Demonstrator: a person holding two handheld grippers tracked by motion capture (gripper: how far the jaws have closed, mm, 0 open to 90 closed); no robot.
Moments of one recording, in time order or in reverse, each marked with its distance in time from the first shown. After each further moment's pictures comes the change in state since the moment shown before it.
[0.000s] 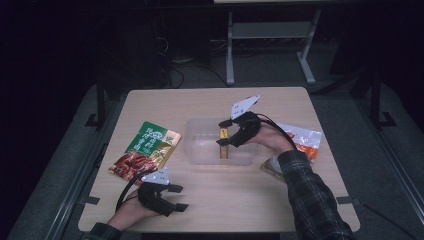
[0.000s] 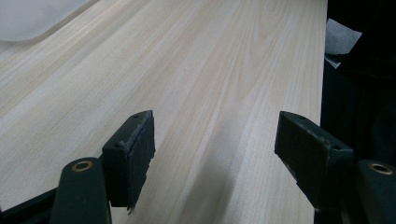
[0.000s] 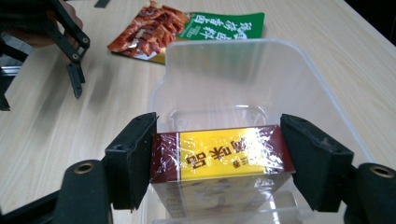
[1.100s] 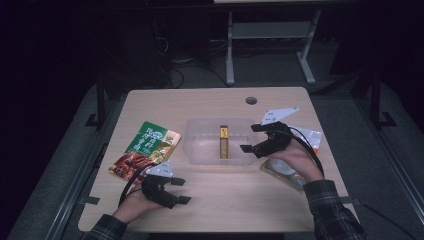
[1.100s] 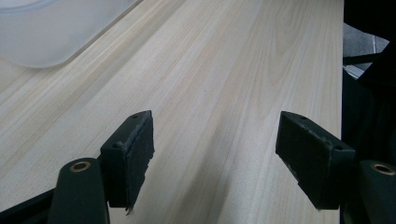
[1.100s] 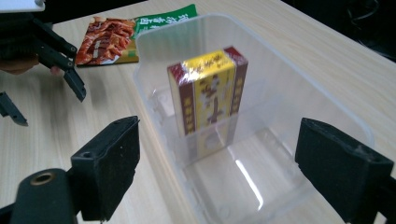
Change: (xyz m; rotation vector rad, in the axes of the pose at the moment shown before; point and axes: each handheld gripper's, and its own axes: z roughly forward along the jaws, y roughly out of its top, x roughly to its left) left arm 0.010 0.015 0.004 0.001 0.027 -0.006; right arm 0.057 -0.032 -0.072 -0.038 -0.277 0.273
